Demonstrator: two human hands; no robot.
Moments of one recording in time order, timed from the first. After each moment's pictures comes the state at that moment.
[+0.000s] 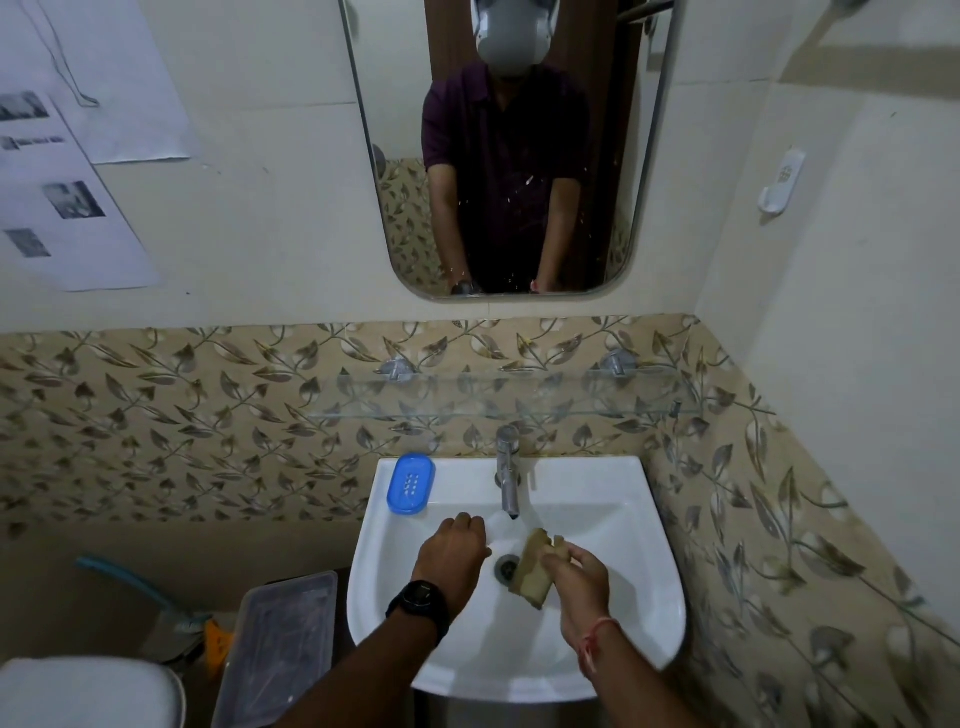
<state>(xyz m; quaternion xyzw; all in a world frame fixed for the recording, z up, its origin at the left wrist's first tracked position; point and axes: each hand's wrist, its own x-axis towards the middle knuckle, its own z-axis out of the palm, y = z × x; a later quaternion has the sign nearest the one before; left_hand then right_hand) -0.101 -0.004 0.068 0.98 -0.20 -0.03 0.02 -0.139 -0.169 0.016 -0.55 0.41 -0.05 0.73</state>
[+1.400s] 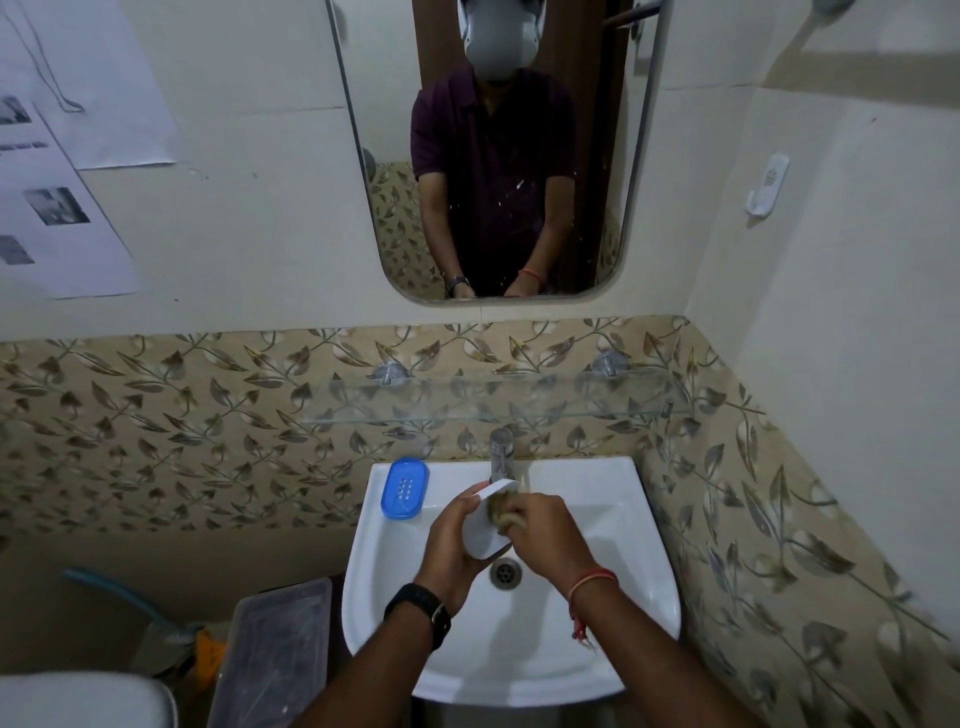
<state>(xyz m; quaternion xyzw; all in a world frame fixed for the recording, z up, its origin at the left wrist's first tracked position) -0.115 -0.025 0.117 0.50 0.10 -0.21 0.83 -0.113 -0.161 0.106 -0.93 0.02 -0.03 0.36</state>
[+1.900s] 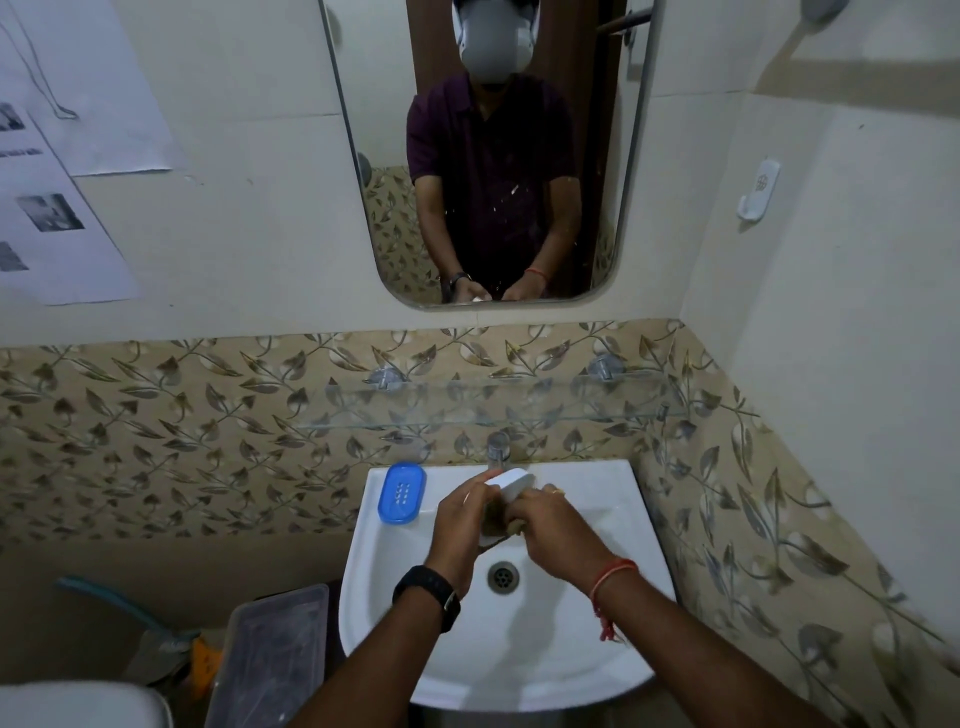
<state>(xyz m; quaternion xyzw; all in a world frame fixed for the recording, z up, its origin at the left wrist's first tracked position) -0.105 -0.039 0.137 0.63 0.08 -0.15 0.76 -0.113 -0.184 0.117 -0.96 -0.12 -0.04 0.24</state>
